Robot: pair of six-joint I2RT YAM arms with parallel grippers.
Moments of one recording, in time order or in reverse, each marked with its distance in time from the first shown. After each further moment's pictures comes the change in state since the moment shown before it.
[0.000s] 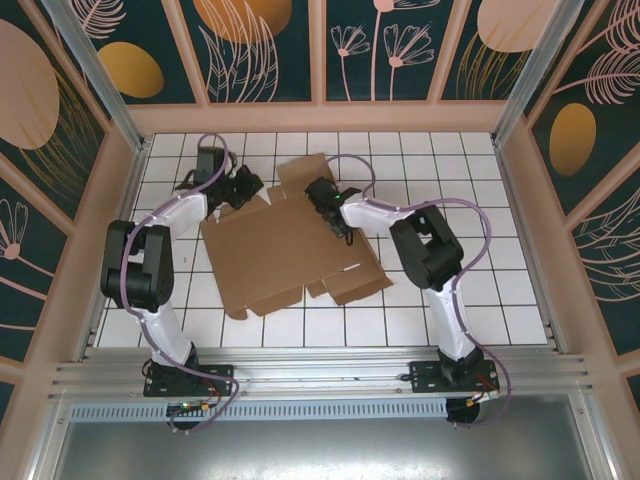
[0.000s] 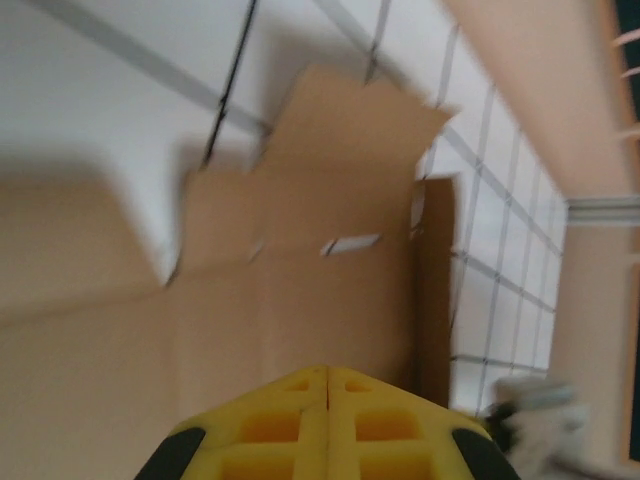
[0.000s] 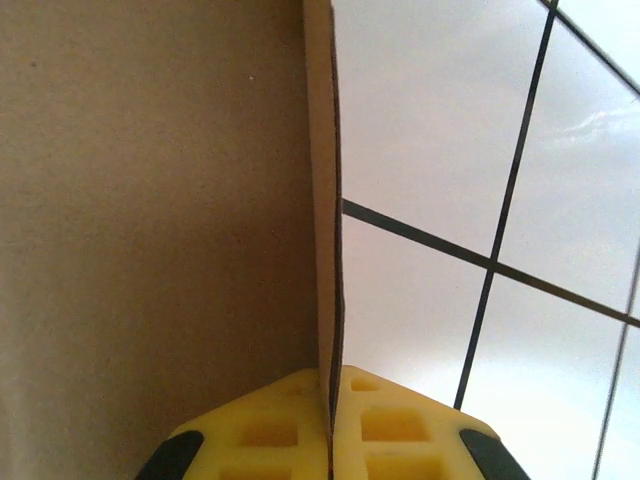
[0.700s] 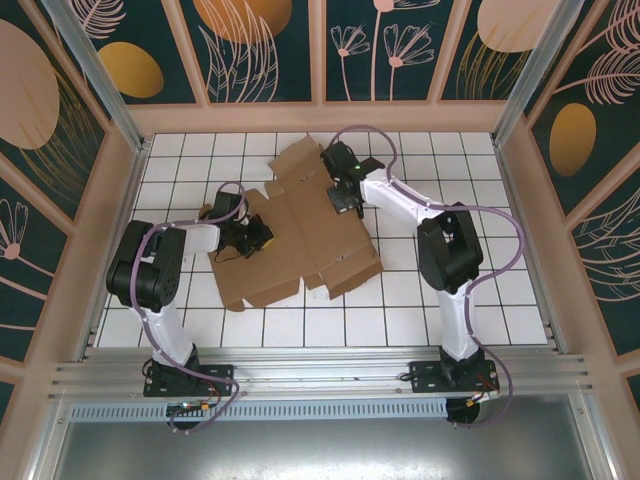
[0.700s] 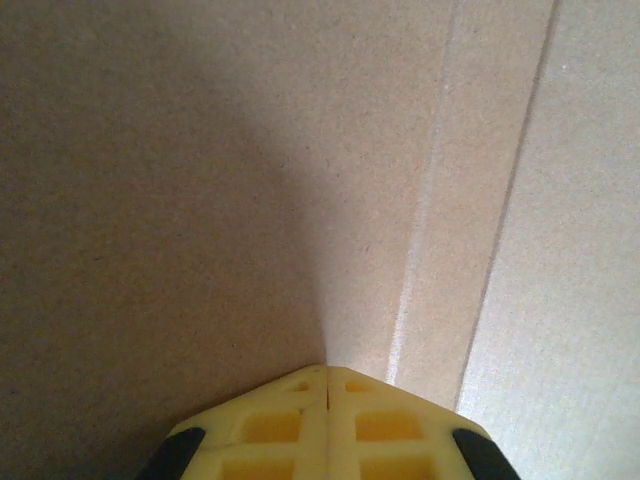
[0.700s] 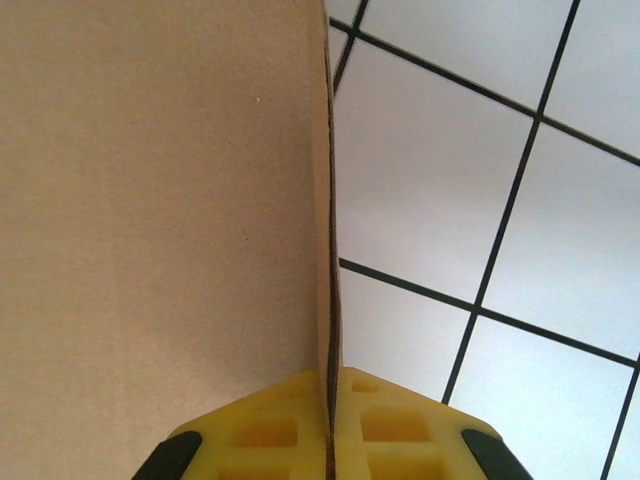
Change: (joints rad) left arm -0.080 0.035 -0.284 0.101 0.045 -0.053; right arm -0.066 -0.091 0.190 -0.149 -0.301 -0.029
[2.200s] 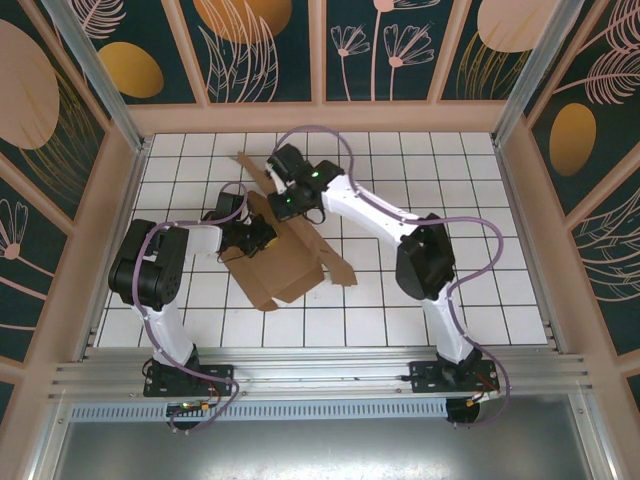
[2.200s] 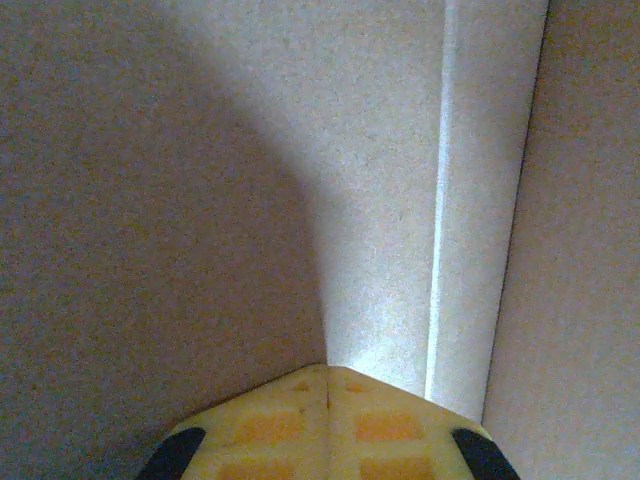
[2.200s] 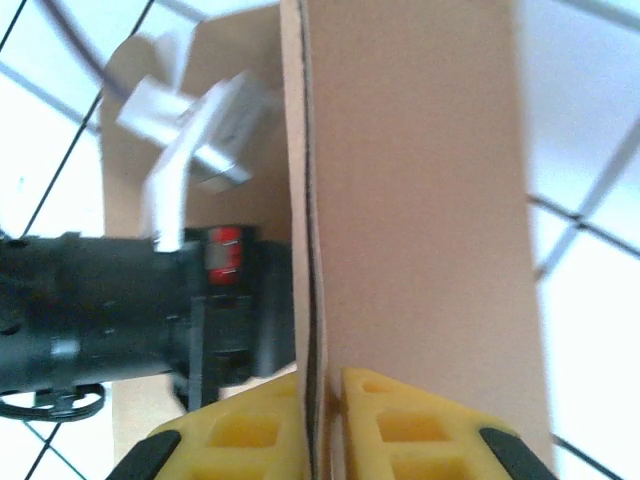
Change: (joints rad) left arm -0.007 0.011 -0.007 0.051 0.019 -0.028; right arm 0.206 0.077 0.277 -0.057 -0.286 0.164
